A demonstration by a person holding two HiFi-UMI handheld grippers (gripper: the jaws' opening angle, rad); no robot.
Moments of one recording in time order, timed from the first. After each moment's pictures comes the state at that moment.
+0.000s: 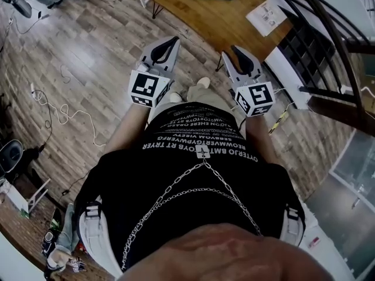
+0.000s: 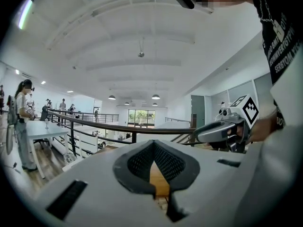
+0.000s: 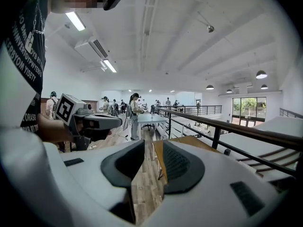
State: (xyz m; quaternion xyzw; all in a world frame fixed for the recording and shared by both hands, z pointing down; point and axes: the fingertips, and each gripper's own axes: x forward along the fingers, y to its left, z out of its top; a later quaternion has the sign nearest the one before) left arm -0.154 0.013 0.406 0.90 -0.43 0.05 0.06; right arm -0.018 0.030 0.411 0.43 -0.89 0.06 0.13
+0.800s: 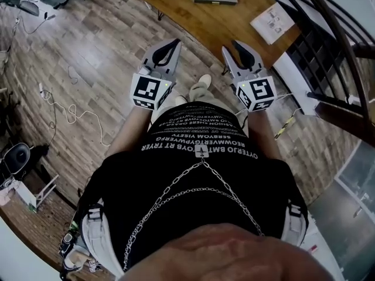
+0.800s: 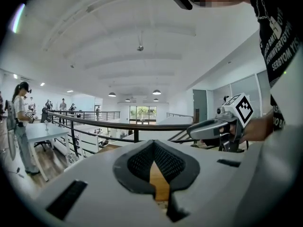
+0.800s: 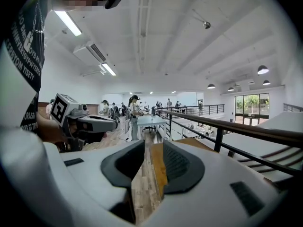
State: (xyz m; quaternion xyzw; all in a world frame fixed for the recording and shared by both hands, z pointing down) left arm -0.123 -0.061 0.417 0.89 -0.44 0.08 0.05; right arm 0.006 -0.064 0.428 0.42 -0.90 0.07 0.12
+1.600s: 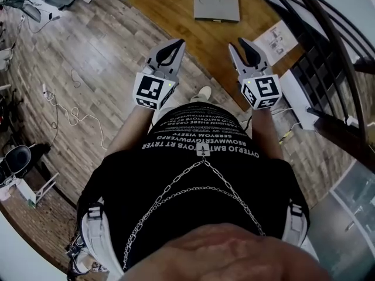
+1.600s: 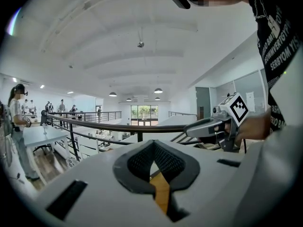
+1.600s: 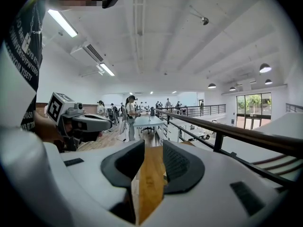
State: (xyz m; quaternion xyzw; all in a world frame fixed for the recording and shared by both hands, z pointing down) left arm -0.097 -0.180 0.412 0.89 -0.44 0.08 0.04; right arm 0.039 -0.200 0.421 0.41 -0.90 0.07 0.12
